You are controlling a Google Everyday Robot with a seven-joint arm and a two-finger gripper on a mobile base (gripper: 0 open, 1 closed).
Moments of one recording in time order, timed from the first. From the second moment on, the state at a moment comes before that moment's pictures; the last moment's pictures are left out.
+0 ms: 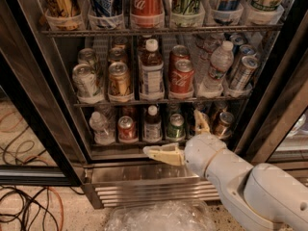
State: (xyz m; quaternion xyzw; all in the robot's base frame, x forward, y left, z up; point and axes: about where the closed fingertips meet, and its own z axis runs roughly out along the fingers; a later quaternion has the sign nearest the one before) arm 0.487 -0.058 0.794 -0.28 0.71 0.17 0.62
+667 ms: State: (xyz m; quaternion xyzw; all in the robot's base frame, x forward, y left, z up) arm 0.486 -0.049 0.792 -0.28 0.71 0.19 0.62
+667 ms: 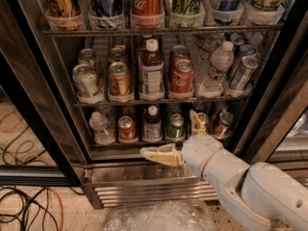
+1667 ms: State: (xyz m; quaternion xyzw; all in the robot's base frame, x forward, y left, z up) arm 0.465 0.014 0.753 -0.29 0.65 0.20 0.67
